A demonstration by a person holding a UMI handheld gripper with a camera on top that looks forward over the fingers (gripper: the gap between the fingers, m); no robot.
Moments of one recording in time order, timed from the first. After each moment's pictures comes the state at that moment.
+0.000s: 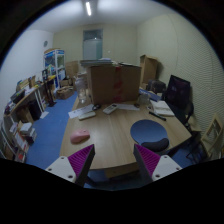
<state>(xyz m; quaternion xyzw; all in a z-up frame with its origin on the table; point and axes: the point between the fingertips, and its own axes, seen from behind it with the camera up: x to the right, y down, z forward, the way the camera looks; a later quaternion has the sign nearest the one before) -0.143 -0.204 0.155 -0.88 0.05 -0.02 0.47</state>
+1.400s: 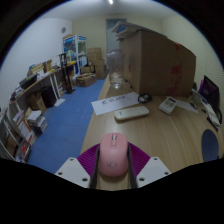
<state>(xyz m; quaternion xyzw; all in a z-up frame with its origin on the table) -0.331 0.038 -0.017 -0.90 -0.05 0.05 0.43</state>
